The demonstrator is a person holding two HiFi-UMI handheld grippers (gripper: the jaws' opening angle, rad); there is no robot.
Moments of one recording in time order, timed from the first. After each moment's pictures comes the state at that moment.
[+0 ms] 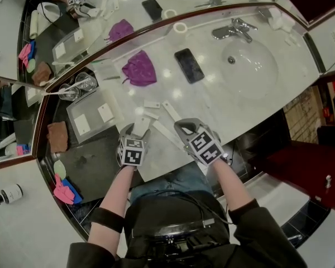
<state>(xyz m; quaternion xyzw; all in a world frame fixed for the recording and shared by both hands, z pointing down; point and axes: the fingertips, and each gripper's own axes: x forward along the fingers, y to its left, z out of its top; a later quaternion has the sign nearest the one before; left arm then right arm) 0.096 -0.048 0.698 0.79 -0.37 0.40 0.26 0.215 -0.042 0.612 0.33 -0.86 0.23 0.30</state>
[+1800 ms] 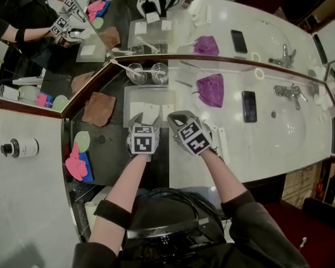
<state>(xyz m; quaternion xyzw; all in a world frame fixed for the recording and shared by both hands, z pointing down) -0.118 -0.120 0.629 0.69 -0.58 0.26 0.34 -0.068 -0.127 0.592 0.16 -0.92 0.13 0.34</state>
